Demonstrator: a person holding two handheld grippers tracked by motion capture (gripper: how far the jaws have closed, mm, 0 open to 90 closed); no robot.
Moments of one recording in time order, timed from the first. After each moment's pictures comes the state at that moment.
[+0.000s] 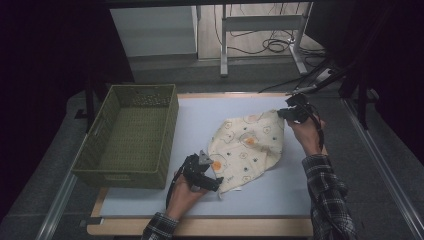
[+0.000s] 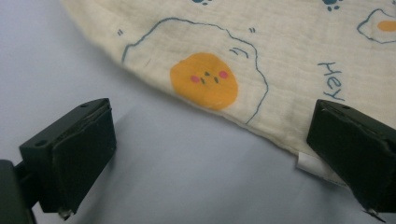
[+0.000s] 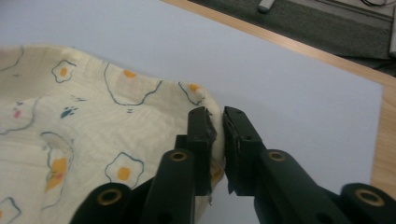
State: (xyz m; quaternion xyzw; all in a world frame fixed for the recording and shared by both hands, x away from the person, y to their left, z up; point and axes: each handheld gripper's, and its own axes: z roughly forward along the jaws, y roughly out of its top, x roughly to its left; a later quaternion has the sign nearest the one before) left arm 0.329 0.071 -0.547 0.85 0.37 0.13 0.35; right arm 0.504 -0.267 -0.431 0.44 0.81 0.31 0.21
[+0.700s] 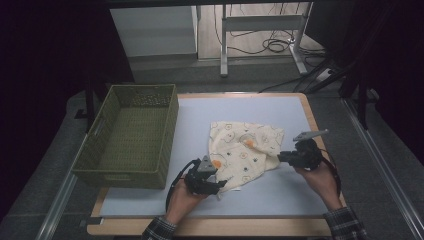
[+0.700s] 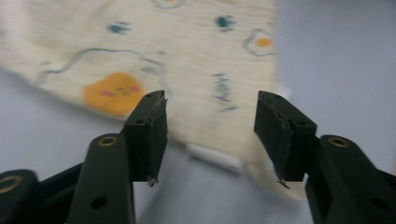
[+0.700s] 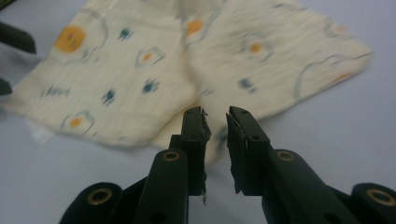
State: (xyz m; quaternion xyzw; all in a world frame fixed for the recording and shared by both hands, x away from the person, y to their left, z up) left arm 0.301 0.064 -0.526 0.86 0.31 0.09 0.40; right arm 0.372 -0.284 -0.474 0.38 0.85 0.35 0.10
